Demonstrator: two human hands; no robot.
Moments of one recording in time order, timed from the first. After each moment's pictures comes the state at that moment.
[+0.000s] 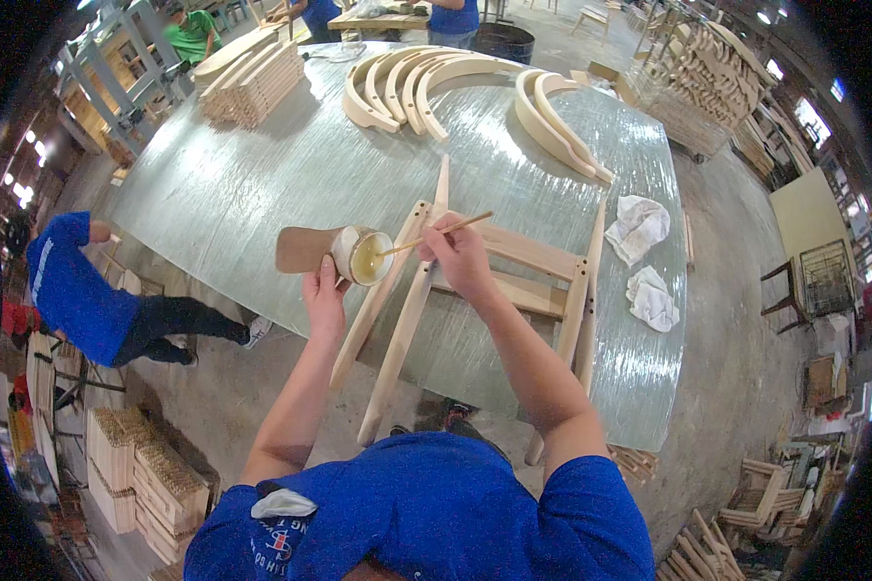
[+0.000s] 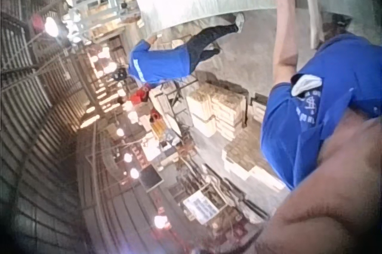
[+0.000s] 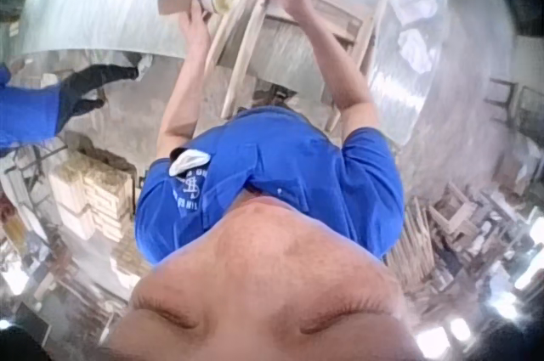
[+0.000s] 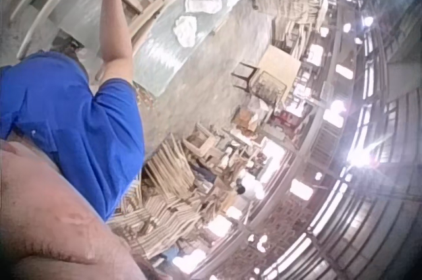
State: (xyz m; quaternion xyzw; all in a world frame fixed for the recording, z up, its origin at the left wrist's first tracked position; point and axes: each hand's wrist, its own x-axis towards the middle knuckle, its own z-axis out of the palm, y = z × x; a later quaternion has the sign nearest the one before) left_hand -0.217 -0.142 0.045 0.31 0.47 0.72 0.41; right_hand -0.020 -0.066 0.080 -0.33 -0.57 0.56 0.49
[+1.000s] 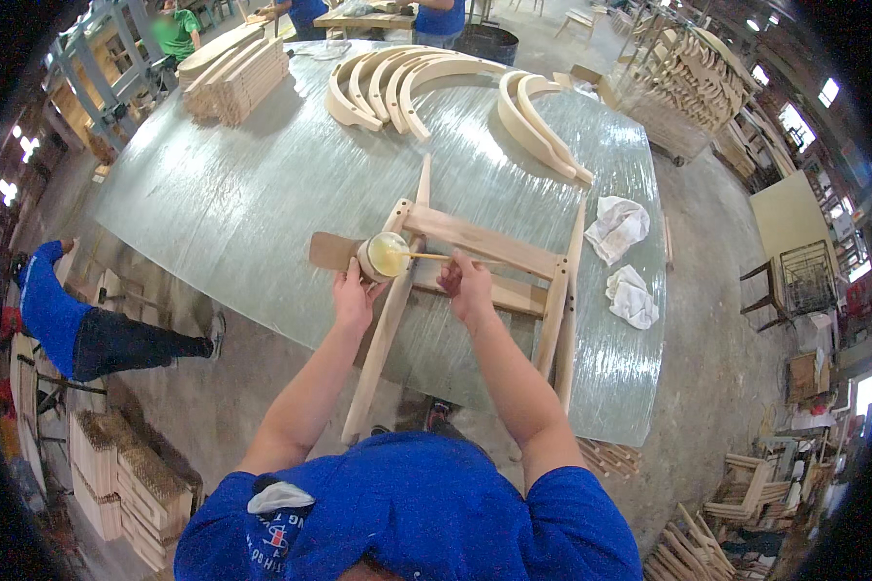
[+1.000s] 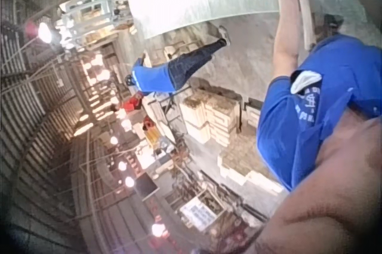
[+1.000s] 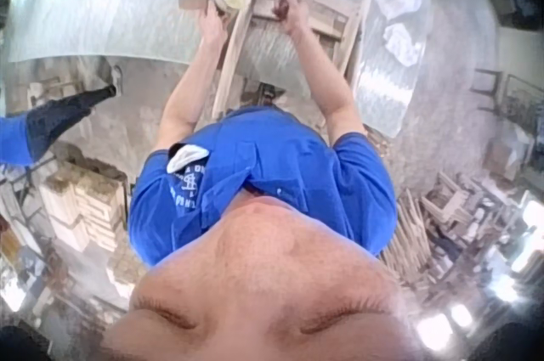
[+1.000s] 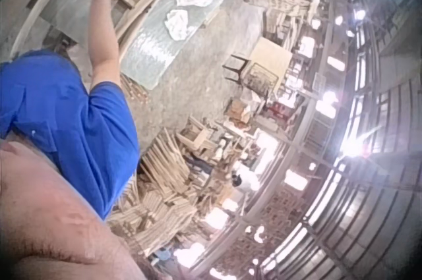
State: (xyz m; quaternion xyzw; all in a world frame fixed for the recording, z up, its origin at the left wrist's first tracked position) left_hand -0.175 -0.112 -0.008 0.14 0.44 0.69 0.55; right_hand 0.011 -0.073 0.005 -0.42 -0.19 0.70 0.54
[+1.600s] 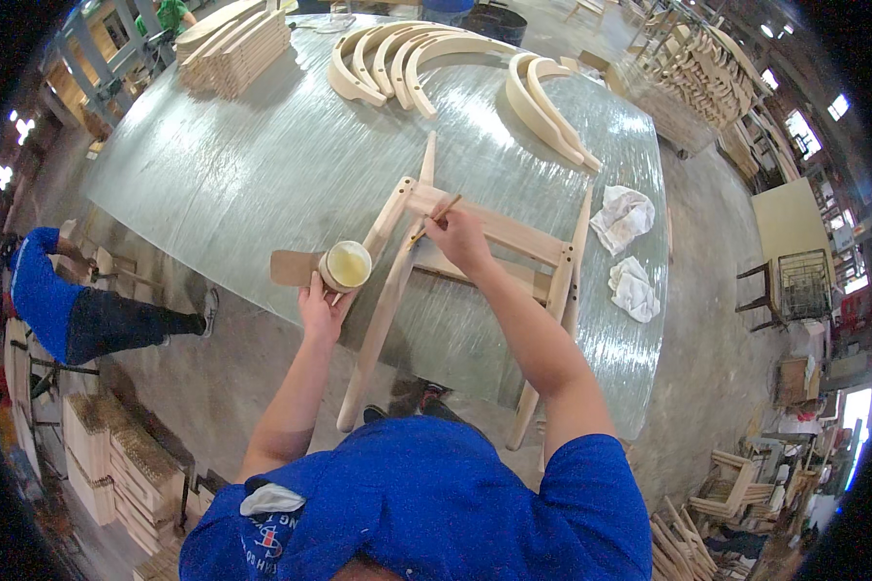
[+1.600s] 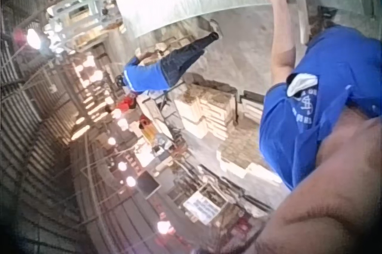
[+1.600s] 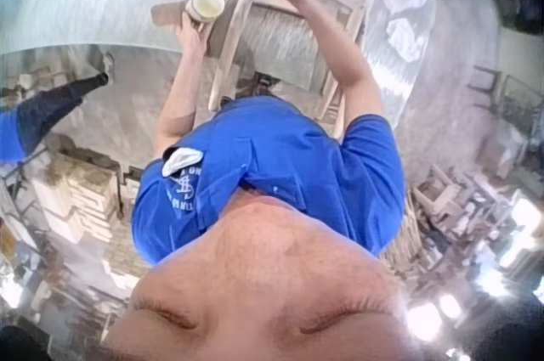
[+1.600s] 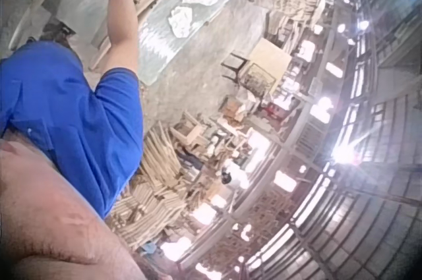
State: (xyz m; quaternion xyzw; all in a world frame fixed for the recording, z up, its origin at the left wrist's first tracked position) left_hand -0.216 -0.169 -0.020 0.08 0.44 0.72 0.52; right_hand -0.003 -0.030 0.028 -0.47 -0.75 0.31 0.35
